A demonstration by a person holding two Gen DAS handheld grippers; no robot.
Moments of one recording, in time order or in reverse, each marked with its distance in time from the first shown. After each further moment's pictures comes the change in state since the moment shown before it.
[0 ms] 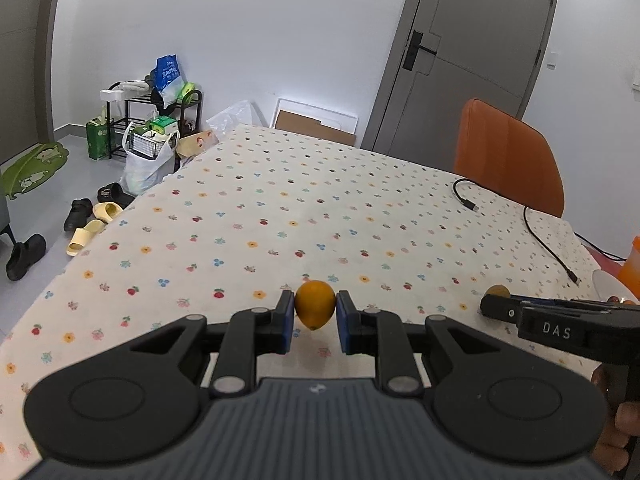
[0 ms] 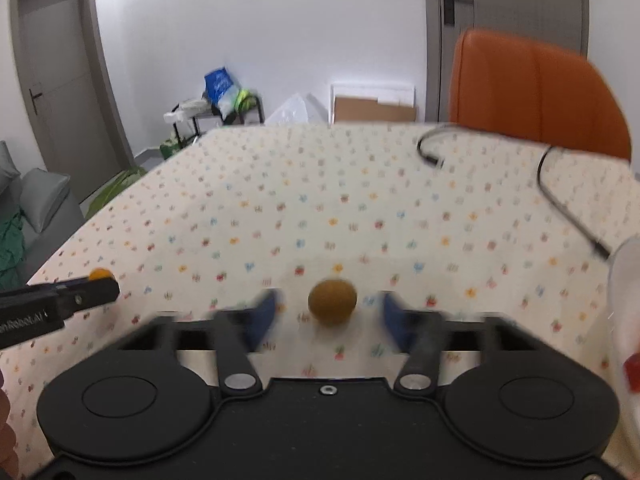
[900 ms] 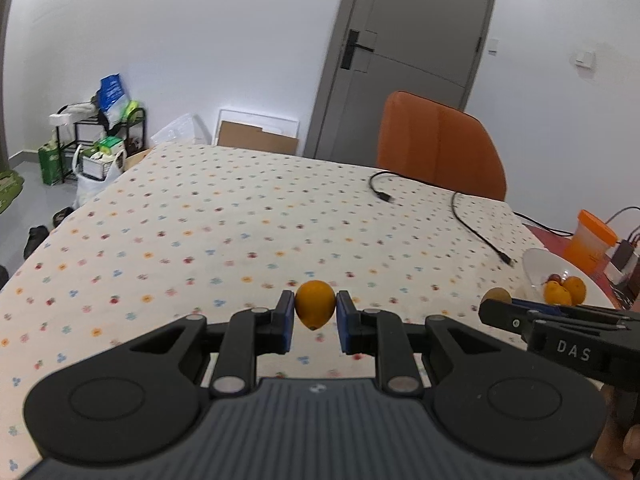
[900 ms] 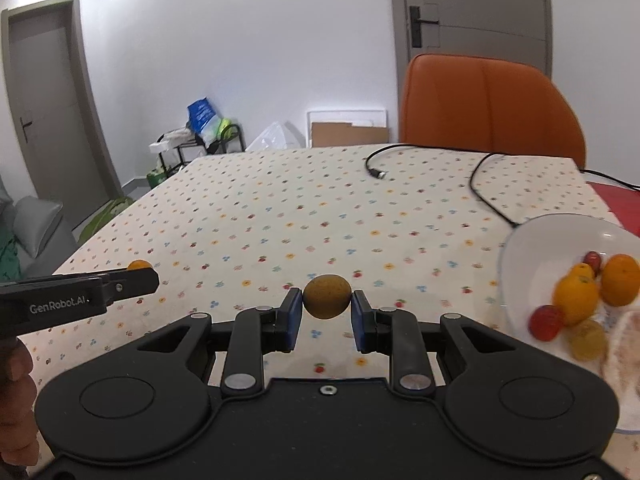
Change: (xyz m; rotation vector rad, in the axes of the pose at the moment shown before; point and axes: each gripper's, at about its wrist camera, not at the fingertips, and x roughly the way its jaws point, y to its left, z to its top) left arm -0.015 -0.067 -0.005 0.102 -0.016 -0.131; right arm -0.073 -0.035 -0.024 0.059 -0.093 -0.045
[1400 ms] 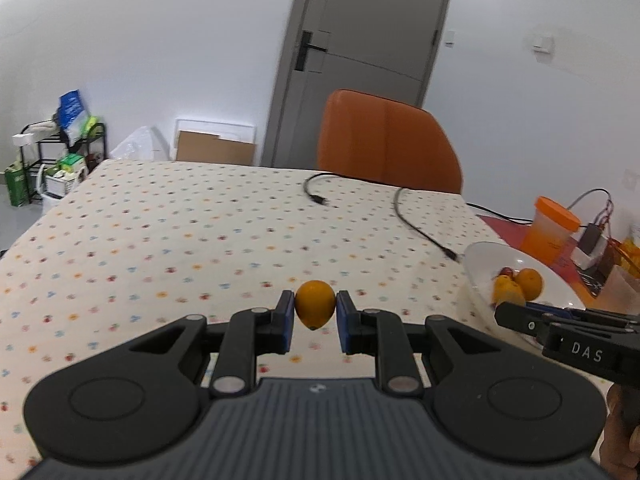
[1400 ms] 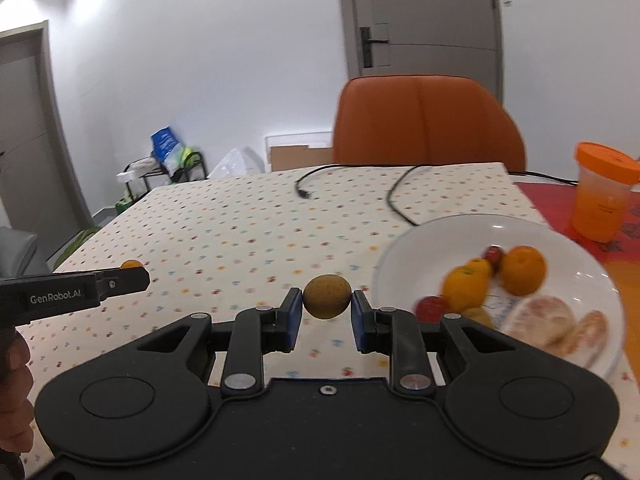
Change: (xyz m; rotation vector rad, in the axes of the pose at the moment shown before) left arm 0.005 -0.054 0.003 0.068 -0.005 -0.098; right arm -0.043 -0.054 -0.010 0.071 -0.064 -0.106
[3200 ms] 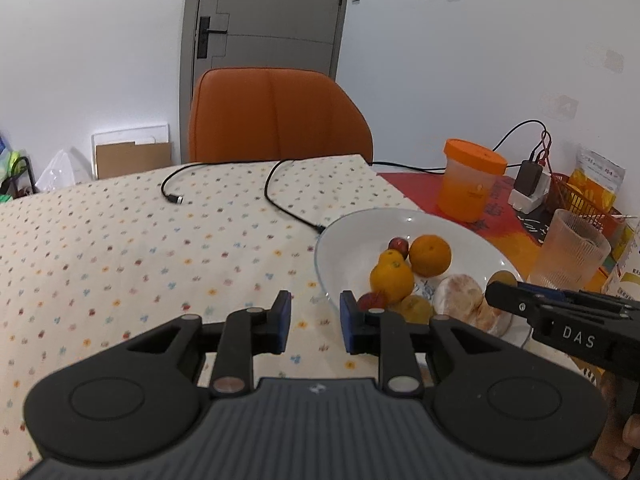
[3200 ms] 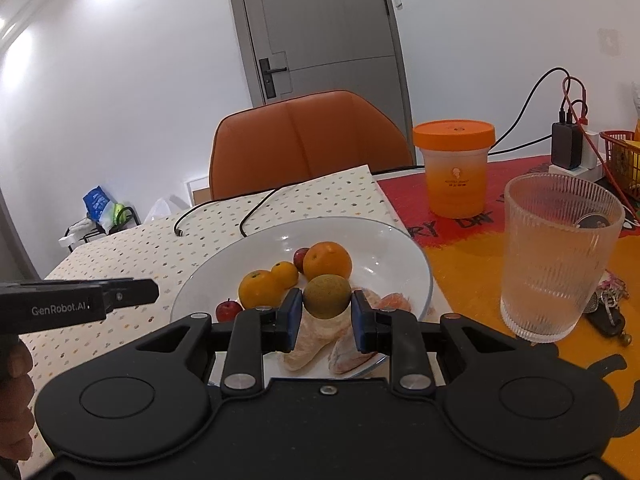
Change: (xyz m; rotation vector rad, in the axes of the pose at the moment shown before) left arm 0.047 -0.121 -0.002 0.190 0.082 -0.135; right arm -0.034 -0.118 -0.023 0.171 -0.080 -0.140
